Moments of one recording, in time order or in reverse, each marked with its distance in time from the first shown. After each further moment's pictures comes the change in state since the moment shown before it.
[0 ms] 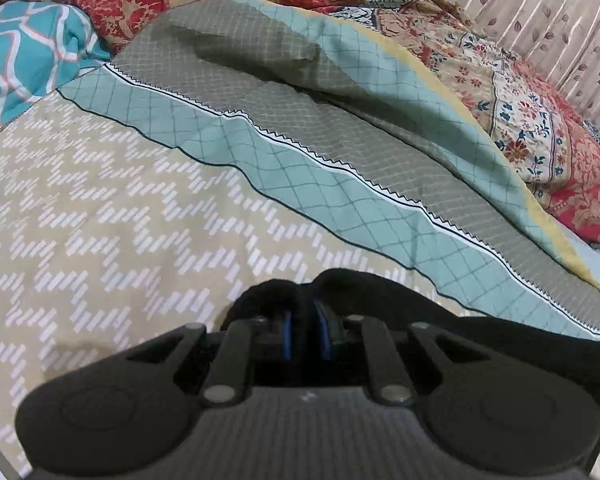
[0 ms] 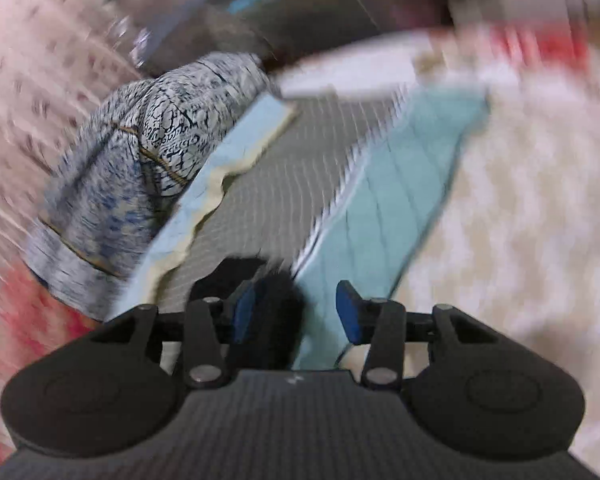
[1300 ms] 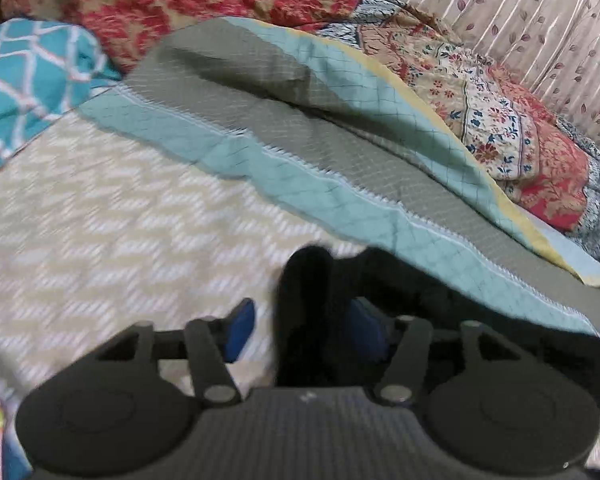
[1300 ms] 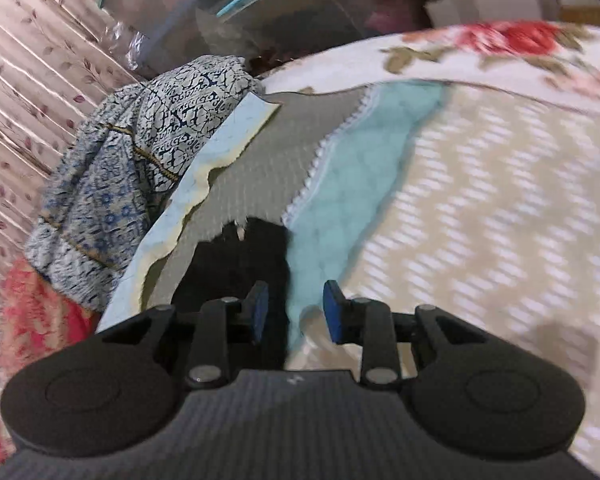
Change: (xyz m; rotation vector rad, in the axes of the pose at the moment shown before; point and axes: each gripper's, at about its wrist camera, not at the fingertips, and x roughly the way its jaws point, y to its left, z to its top) left arm -0.071 0.019 -0.010 0.042 0.002 -0.037; right arm -0.065 -0.014 -0.015 -0.112 -0.054 -0.060
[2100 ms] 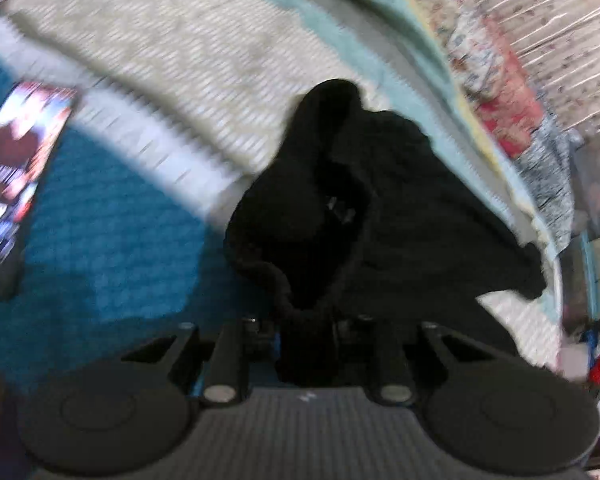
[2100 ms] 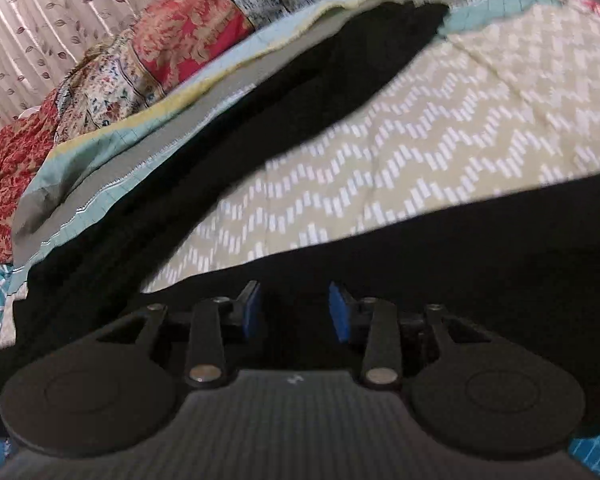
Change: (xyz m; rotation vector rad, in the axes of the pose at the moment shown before) left arm -0.095 0.062 -0.124 -0.207 0.350 -0.195; right arm -0.099 0.018 -0.203 -0.520 0.404 0.172
